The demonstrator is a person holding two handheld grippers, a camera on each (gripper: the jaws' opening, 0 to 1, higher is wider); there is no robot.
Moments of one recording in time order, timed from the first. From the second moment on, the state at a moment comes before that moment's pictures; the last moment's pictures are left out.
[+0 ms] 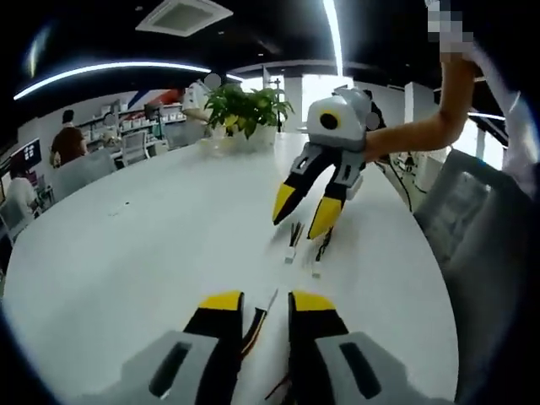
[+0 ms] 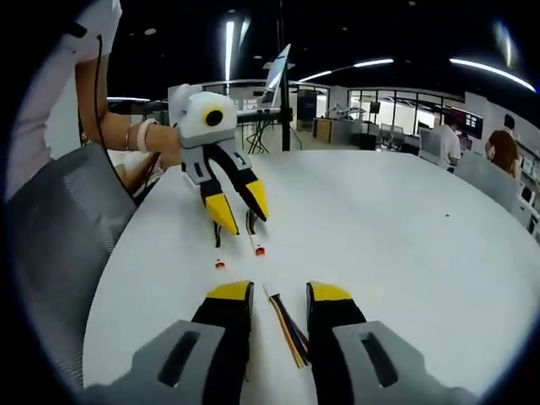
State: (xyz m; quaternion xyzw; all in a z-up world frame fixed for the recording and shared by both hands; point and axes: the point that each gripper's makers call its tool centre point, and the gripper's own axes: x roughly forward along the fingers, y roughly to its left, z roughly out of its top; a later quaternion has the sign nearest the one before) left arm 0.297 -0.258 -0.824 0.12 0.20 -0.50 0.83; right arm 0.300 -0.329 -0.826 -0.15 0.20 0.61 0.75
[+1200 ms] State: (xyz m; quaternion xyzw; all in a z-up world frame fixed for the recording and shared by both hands) left arm 0.297 -0.265 -0.836 0.10 0.16 -0.55 0.82; right arm 0.291 -0.314 -0.849 -0.11 0.18 0.66 0.72
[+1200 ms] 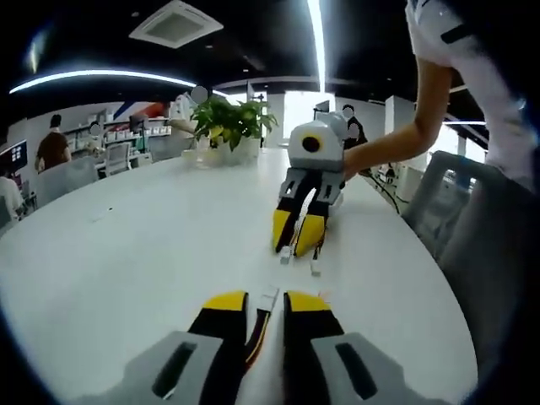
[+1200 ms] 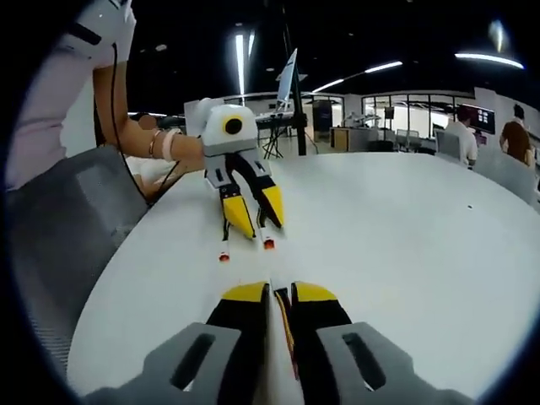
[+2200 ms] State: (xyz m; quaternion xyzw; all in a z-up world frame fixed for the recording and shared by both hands) left arm 0.300 -0.265 -0.846 0.08 0.13 -0.56 0.81; right arm 0.296 -0.319 -0.845 -0.06 0.16 0.66 0.73
